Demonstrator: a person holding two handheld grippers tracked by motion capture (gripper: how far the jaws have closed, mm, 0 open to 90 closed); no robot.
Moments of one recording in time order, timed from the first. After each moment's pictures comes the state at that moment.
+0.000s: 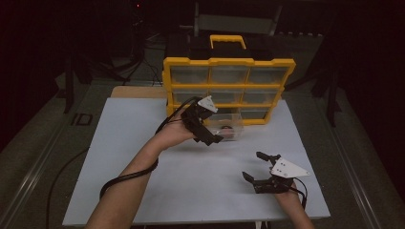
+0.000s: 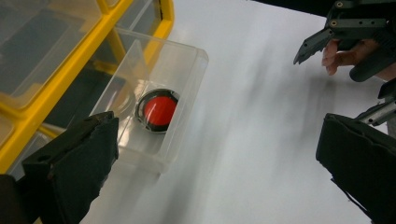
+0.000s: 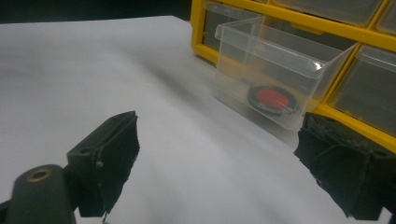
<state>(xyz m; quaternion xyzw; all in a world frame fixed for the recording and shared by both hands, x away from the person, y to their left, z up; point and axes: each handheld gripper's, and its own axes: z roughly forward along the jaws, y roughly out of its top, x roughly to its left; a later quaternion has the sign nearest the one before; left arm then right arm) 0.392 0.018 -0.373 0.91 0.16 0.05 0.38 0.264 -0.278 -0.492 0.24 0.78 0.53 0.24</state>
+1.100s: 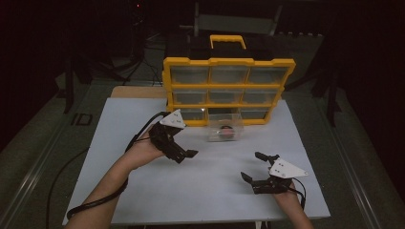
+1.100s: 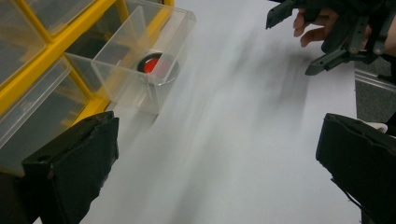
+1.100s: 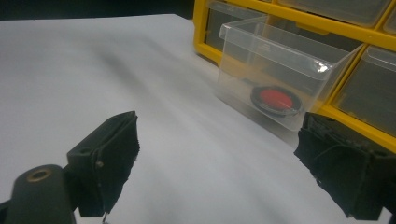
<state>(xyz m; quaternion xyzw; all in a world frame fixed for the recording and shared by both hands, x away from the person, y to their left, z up) 0.336 0.096 -0.378 0.89 0.17 0.07 0.41 0.264 -0.273 -0.492 0.24 0.78 0.53 0.24</state>
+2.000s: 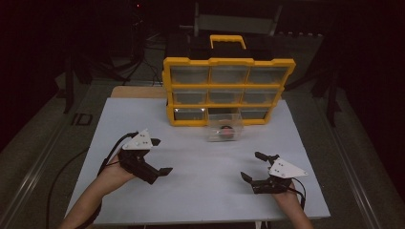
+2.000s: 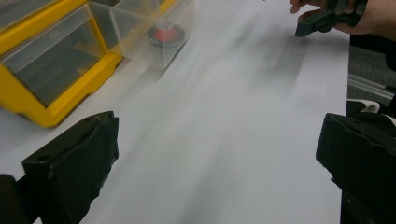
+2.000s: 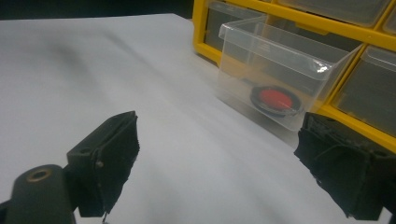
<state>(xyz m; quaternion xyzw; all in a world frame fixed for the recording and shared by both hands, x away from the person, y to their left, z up) 0.286 0.164 -0.403 0.87 0.21 0.09 0.44 0.264 -0.273 -0.492 0.24 0.78 0.53 0.24</state>
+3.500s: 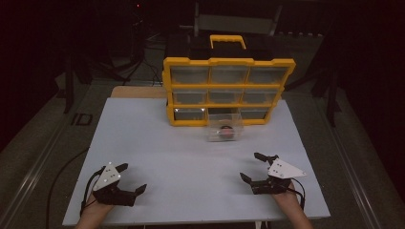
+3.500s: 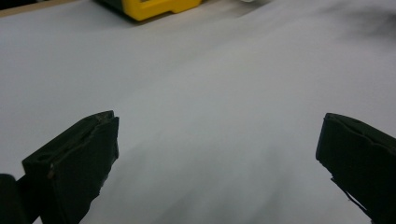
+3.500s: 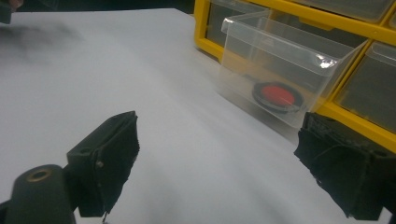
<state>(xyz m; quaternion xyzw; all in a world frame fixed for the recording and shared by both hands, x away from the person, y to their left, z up) 0.231 0.238 -0.510 0.79 0.35 0.20 0.46 0.264 -0.272 -0.494 0.24 0.79 0.52 0.24</state>
